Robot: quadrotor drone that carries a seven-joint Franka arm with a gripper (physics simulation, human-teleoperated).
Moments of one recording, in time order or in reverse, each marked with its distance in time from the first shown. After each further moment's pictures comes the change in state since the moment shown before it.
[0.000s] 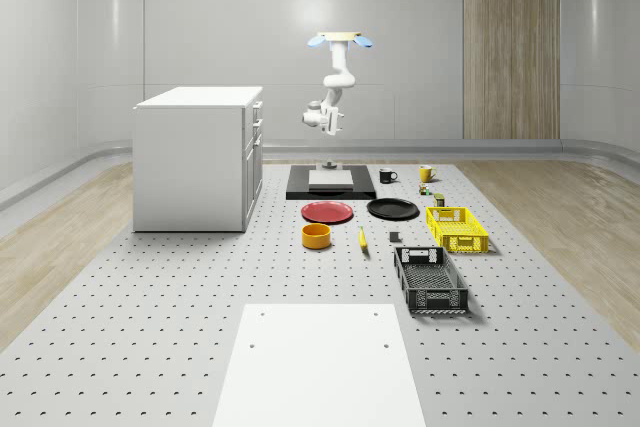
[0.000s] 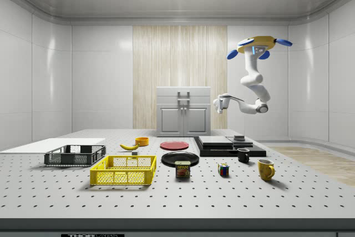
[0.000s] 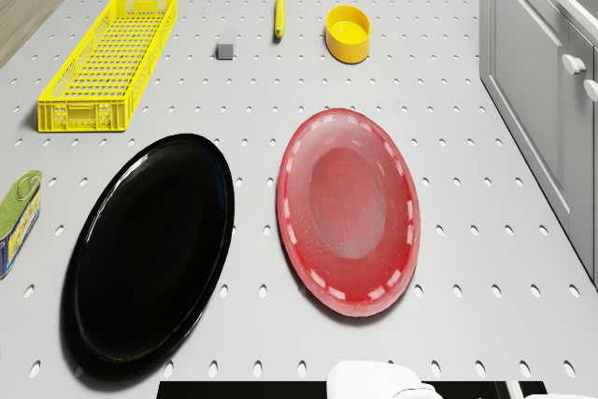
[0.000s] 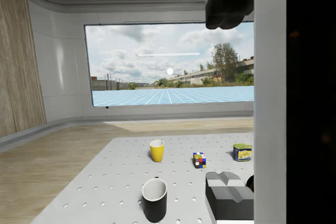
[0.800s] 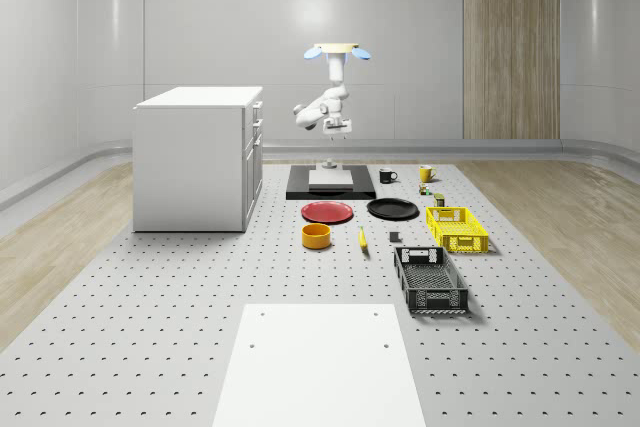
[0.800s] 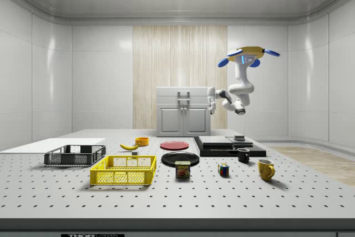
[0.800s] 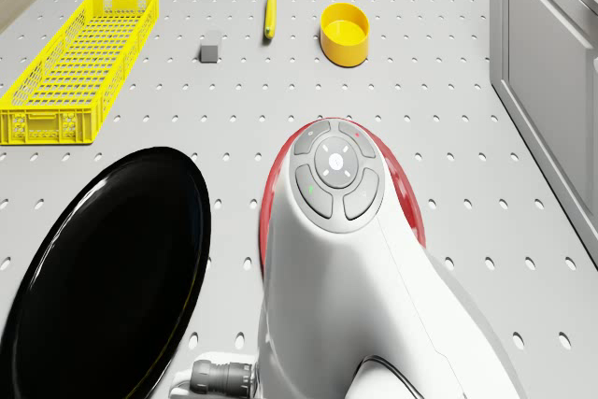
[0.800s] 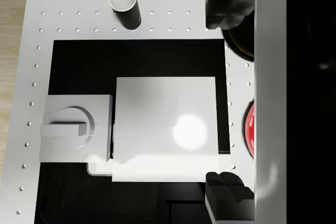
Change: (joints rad) arm -0.612 -0.182 0.405 -0.329 -0.696 -0.248 0.453
